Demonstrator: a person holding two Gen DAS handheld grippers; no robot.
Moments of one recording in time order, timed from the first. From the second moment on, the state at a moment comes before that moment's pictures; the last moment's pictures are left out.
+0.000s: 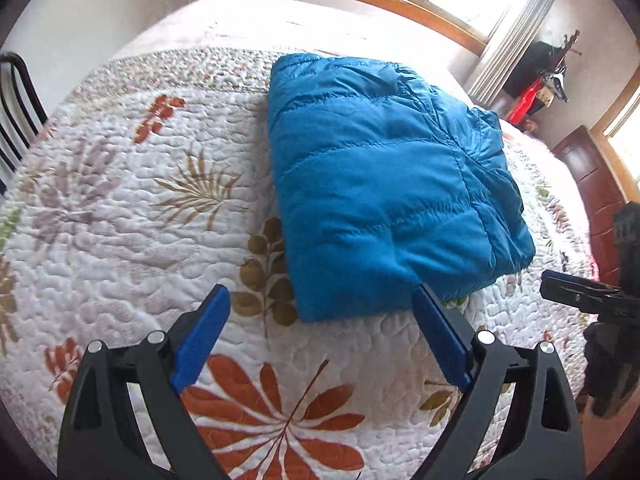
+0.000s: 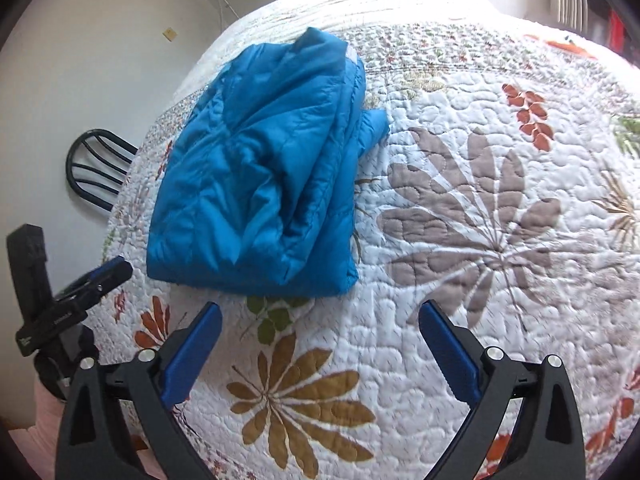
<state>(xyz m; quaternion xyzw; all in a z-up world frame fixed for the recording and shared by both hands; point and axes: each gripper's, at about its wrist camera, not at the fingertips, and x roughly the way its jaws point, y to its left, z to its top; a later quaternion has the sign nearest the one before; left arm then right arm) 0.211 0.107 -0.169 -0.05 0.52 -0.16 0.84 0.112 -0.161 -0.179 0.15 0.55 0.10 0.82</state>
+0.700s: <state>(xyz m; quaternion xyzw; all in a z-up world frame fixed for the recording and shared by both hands) 0.120 0.102 -0.095 0.00 0.50 -0.08 0.86 0.038 -0.130 -0.108 0.09 0.53 0.07 0.84</state>
